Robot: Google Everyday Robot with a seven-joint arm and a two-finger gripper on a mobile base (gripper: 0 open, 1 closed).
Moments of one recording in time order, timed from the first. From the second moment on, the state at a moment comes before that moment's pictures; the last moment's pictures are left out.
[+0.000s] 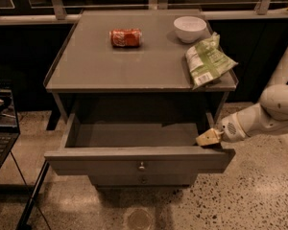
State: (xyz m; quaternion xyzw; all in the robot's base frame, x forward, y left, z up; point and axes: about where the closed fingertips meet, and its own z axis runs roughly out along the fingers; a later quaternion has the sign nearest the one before) arm 0.536 -0.223 0.653 -0.21 0.91 0.30 0.17
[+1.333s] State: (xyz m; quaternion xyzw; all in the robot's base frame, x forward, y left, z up) arm 0.532 -0.245 0.806 -0.23 0.87 0.23 0.38
